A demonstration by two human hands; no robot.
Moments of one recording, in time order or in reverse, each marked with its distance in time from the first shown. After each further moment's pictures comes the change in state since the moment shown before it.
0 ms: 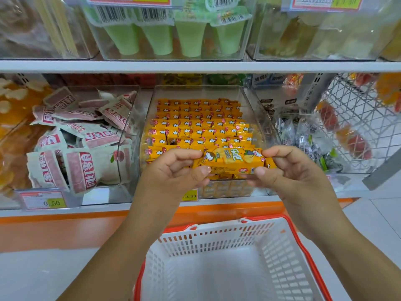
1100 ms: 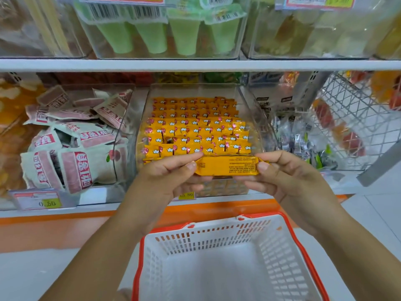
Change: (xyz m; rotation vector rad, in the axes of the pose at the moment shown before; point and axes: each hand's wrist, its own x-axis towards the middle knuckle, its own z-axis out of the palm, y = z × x) left_hand 0.007 -0.004 -0.013 -0.060 -0.185 -0.134; right_hand 0.003 -0.005 -0.006 0.141 -0.040 0.201
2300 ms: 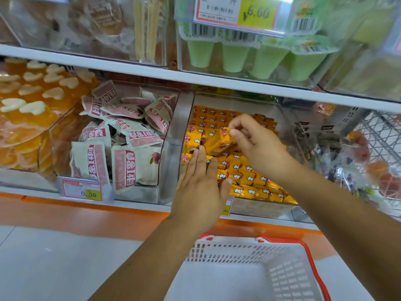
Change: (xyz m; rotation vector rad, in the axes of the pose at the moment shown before) left_hand 0.036 -0.035 -0.020 1.369 0.251 0.193; right_hand 0.124 -0.002 0.089 -1.125 -0.174 -0.444
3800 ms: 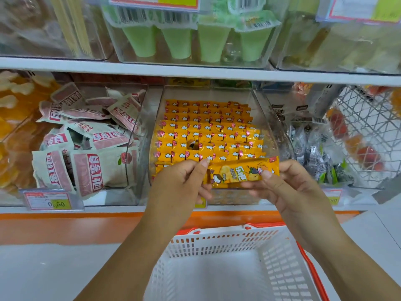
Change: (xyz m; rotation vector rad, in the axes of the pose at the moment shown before) left_hand -0.014 0.029 -0.026 -0.746 0.000 -0.179; right_hand -0.129 0.022 -0.023 1.047 0.304 0.380
